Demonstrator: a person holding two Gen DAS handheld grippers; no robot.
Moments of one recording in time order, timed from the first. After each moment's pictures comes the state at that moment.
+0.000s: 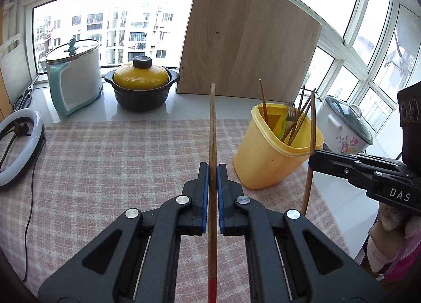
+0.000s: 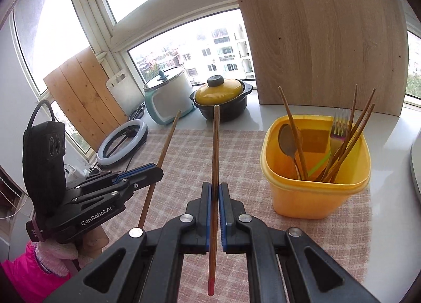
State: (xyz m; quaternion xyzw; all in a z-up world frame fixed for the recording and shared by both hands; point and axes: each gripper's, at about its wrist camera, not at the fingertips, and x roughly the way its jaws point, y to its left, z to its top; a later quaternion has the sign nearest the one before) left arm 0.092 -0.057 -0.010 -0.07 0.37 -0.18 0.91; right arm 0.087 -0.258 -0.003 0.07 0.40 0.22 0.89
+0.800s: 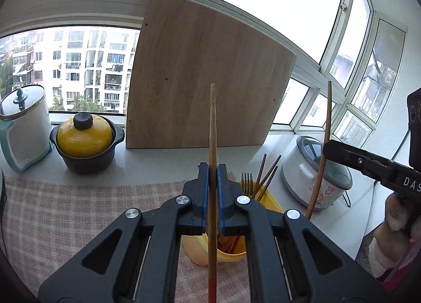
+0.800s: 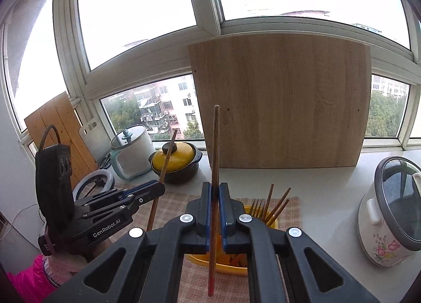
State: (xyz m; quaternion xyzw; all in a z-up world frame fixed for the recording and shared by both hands) left arm 0.174 -0.138 0.040 -0.10 0.30 -0.24 0.92; right arm 0.131 -0.335 0.084 0.05 0.31 0.14 0.94
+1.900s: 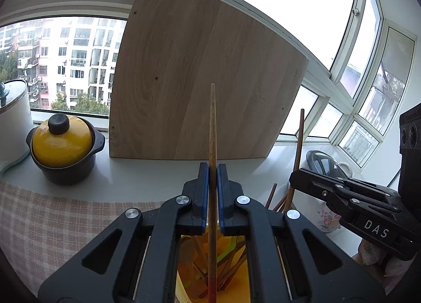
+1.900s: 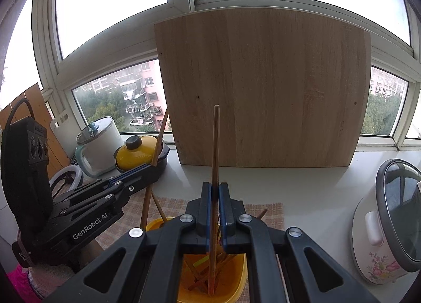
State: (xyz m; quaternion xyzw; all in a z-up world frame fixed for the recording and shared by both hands) left arm 0.223 -0.183 0.020 -0.12 0.30 -0.23 0.92; right arm 0.197 -0.359 0.036 0.03 0.34 0.10 0.93
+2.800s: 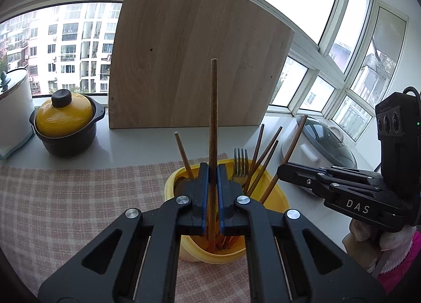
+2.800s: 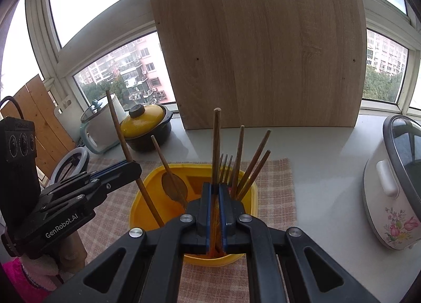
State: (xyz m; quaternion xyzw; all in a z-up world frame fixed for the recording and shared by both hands) left arm 0.175 -0.177 0.001 -0.09 0.34 -0.26 0.90; right arm 0.163 -0.371 -0.003 0.06 0.40 0.12 0.91
